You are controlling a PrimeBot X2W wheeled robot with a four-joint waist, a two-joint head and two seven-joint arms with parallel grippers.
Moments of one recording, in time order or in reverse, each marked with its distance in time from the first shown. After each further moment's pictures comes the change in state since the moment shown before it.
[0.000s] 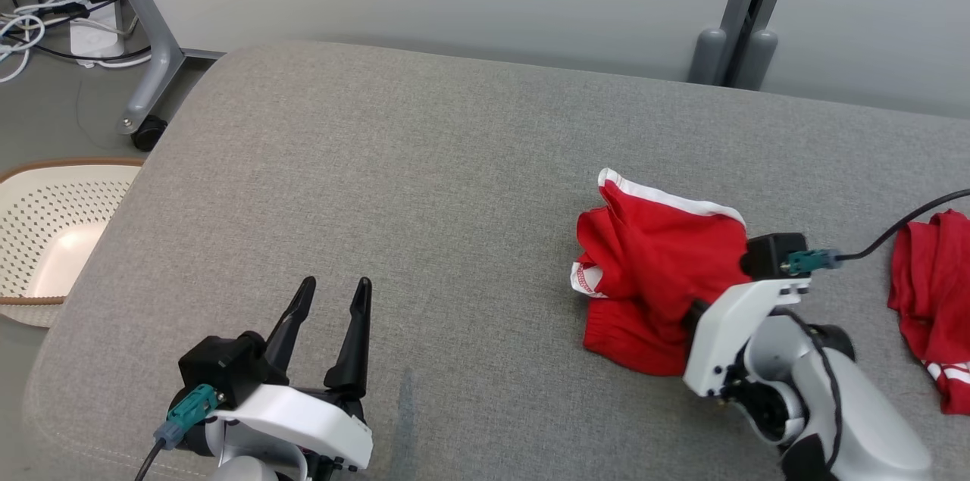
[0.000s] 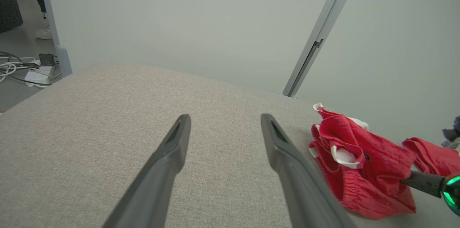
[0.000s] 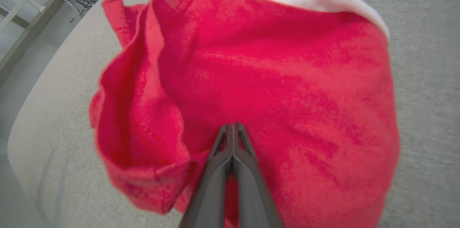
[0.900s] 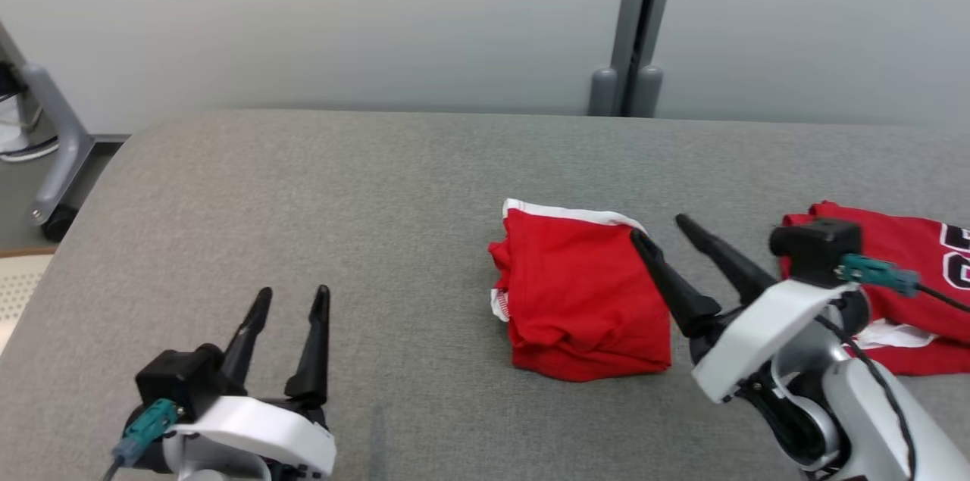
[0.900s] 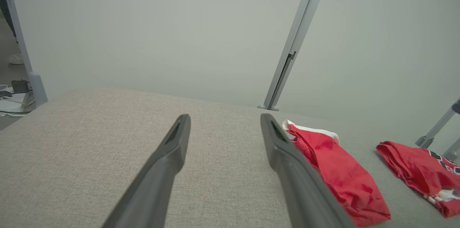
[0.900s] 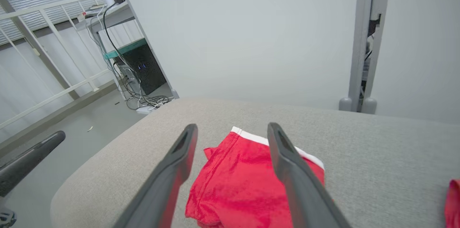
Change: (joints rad) left arm 0.049 0.050 0.040 -0.041 -0.002 0.036 0.002; right arm 0.140 -0.094 0.096 -0.509 0.075 0.000 -0.148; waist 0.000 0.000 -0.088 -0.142
